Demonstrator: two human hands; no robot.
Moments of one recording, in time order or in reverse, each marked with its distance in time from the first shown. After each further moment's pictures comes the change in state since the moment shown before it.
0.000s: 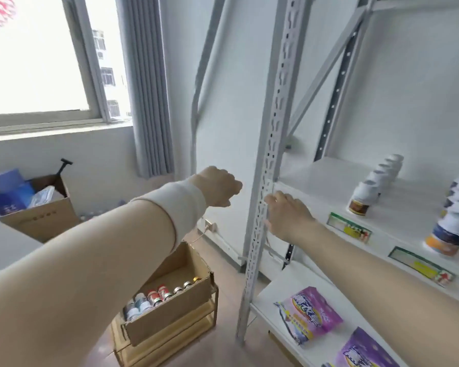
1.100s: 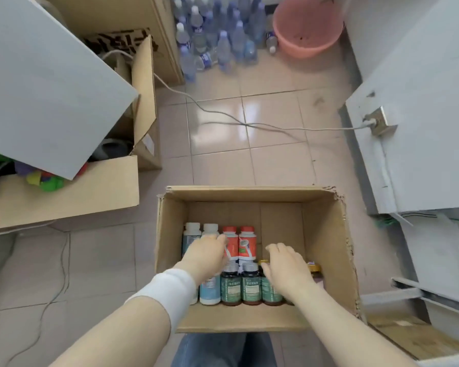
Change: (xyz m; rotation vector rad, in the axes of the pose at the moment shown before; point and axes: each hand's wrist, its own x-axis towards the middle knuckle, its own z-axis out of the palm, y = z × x) left_hand 0.113 -0.056 0.709 -1.088 -0.812 -0.638; right_hand 0.357 -0.287 0.559 0.150 -0.910 -0.515
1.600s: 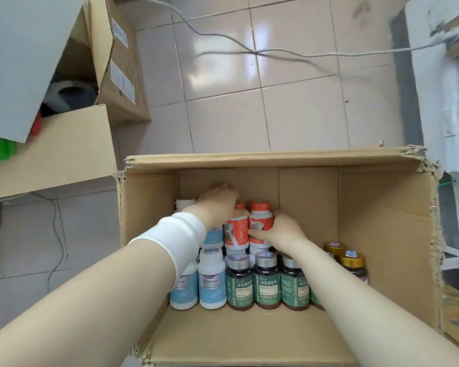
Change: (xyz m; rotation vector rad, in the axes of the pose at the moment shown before) left_hand 0.136 -0.027 0.019 -0.138 -0.182 -0.044; right_hand 0.129 0.007 0.075 0.727 -0.237 0.327
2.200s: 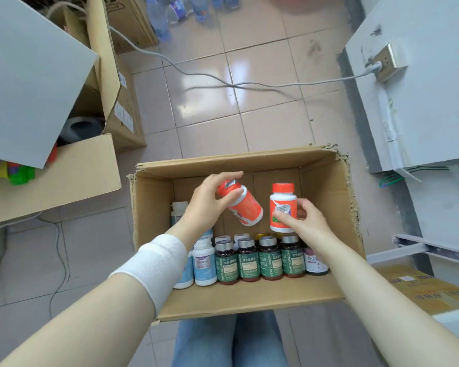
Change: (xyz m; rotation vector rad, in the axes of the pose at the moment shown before) left_hand -0.101 0.041 -0.018 -0.812 0.498 0.315; right_hand -0.108 0.032 -0.073 0.520 0.211 -0.196
